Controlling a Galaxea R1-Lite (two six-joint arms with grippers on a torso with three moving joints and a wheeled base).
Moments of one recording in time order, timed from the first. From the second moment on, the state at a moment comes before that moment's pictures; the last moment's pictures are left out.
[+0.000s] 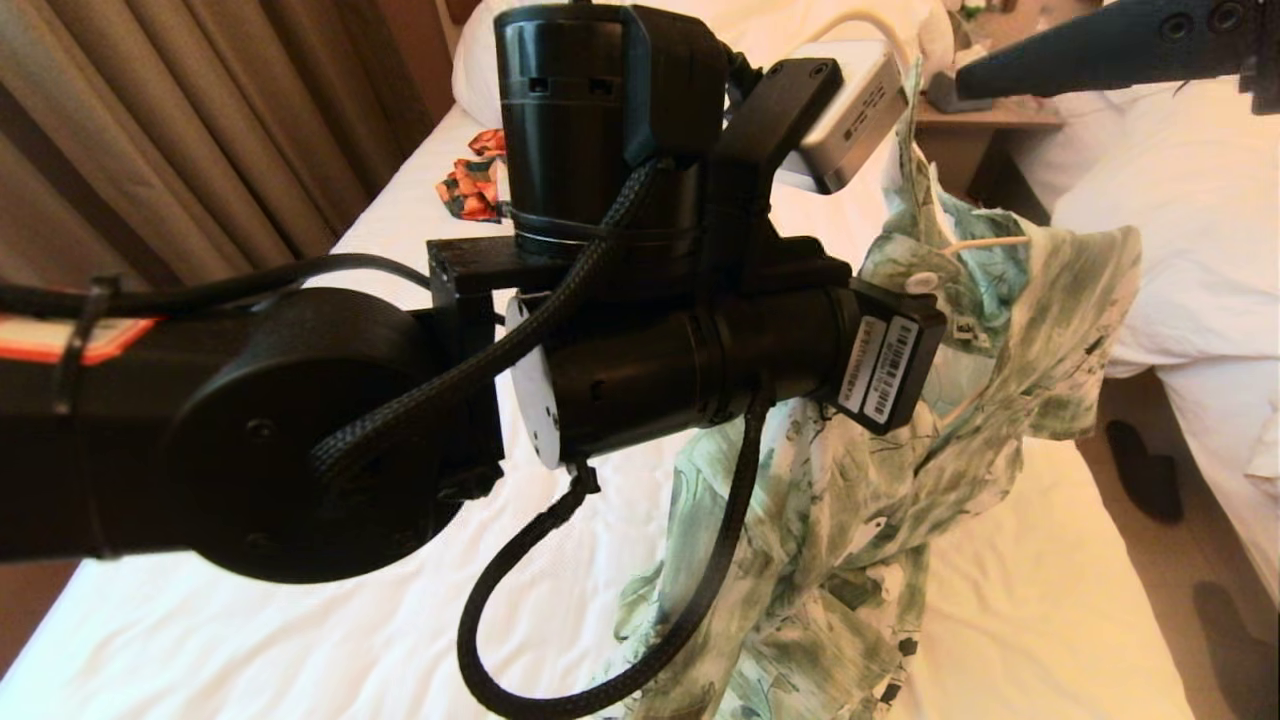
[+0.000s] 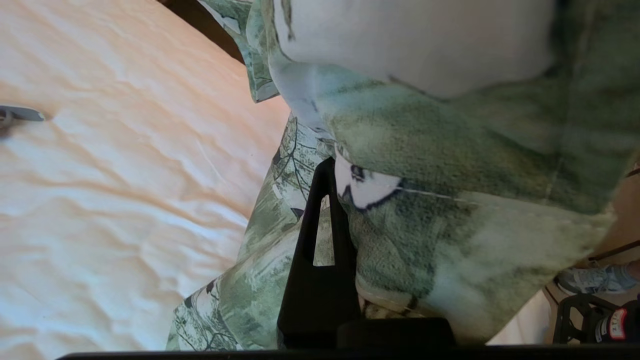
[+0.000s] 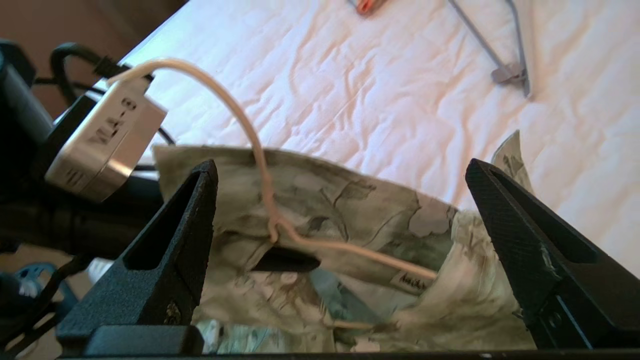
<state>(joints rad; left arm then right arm) -1.03 1.78 -1.42 -0.30 -0.02 0.09 0.58 1.49 -1.93 0.62 0.13 -0.07</state>
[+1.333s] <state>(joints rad) -1.03 1.76 -1.41 -0.30 -0.02 0.09 0.66 1.60 -1.93 0.41 0.02 -0.05</state>
